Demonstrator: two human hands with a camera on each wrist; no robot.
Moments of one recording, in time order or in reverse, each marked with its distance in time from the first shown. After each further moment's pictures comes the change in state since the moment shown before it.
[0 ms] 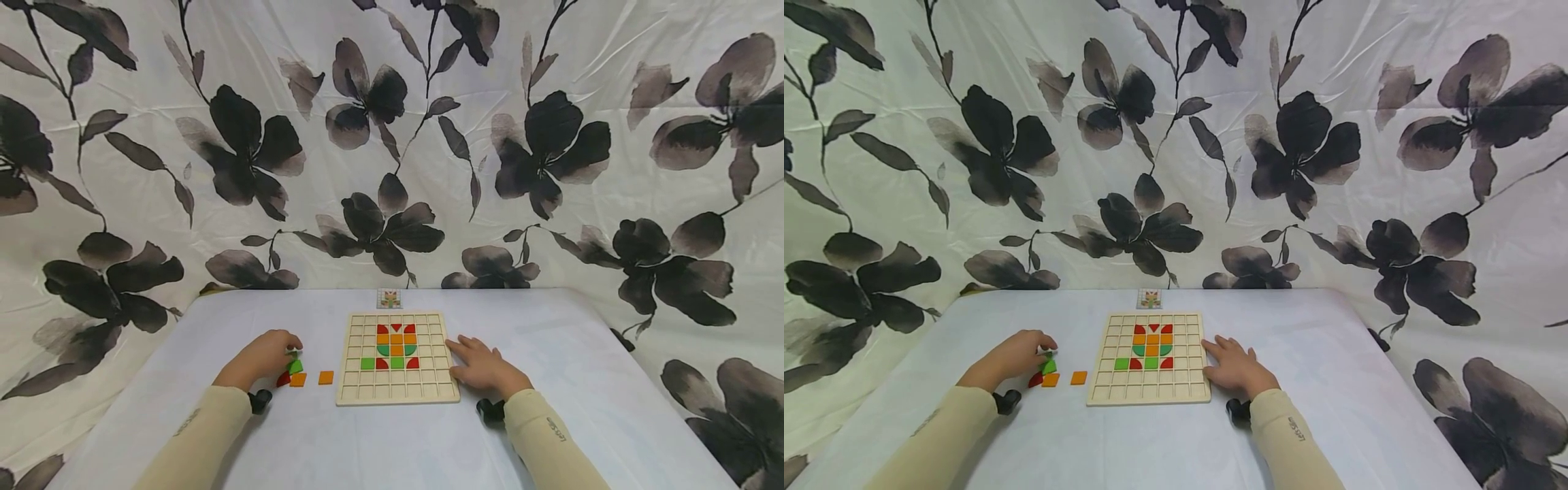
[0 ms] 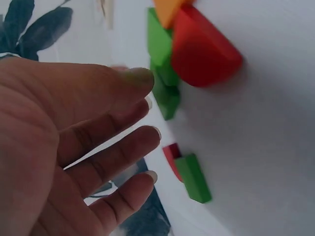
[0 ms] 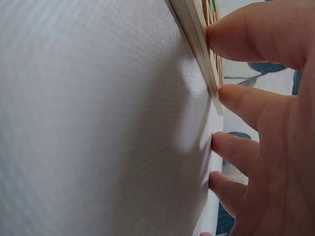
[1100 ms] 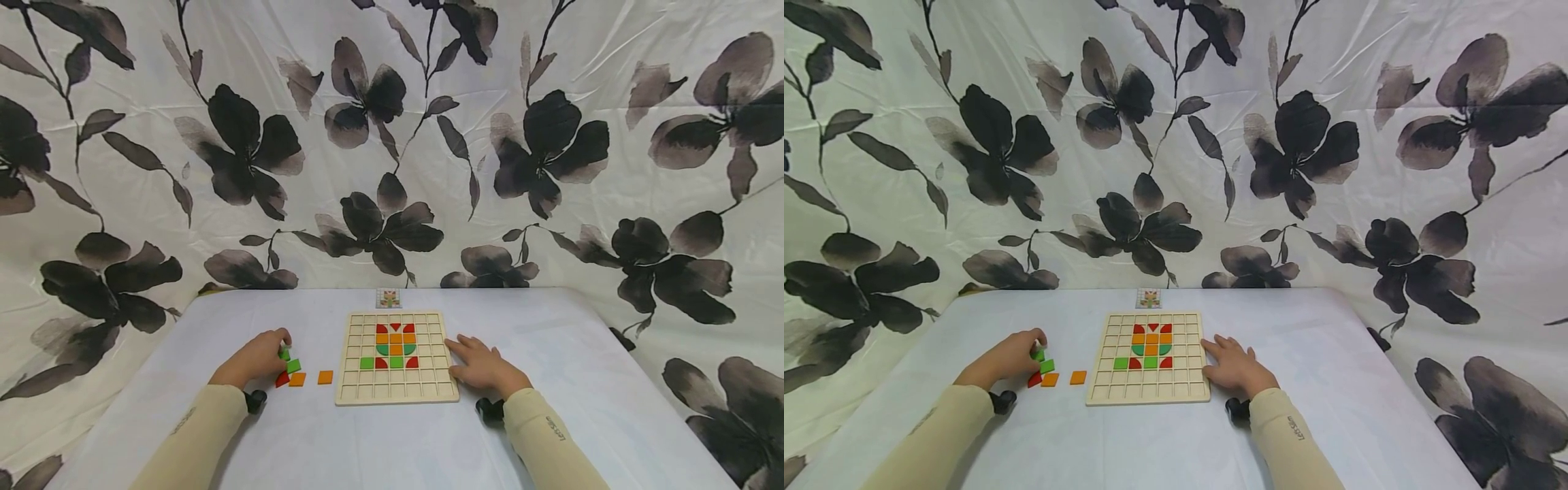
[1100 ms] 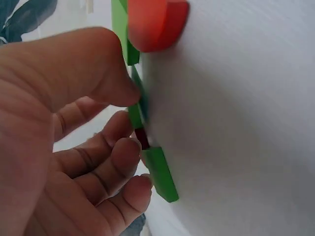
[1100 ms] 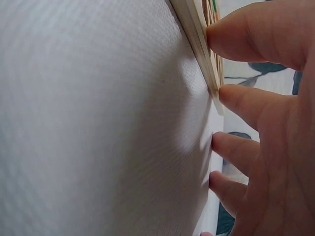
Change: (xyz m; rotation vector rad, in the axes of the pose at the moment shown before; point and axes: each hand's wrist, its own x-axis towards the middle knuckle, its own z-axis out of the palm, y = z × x) left_hand 0.007 -0.024 0.007 -0.096 -0.011 -0.071; right_hand 0.002 0.001 0.002 0.002 0.002 -0.001
